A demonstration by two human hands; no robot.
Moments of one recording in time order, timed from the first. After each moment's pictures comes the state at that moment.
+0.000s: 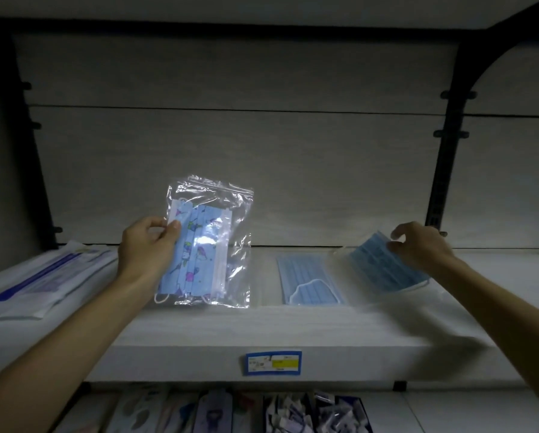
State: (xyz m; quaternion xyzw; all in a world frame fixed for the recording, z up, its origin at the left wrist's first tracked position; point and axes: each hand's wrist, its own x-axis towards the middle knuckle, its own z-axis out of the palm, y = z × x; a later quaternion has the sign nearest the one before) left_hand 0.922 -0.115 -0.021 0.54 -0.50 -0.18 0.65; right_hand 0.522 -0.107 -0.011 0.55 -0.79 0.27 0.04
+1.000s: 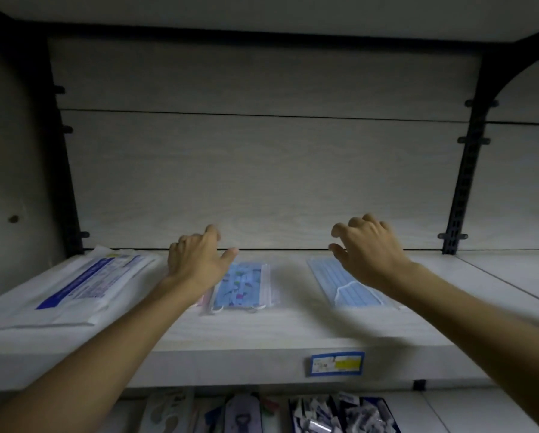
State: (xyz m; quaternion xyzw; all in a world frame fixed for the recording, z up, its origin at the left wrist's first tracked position) left_hand 0.947 -0.147 -0.032 0.64 -0.70 0.11 0.31; right_hand 0.688 -0.083 -0.001 0.69 -0.66 0.14 0.26
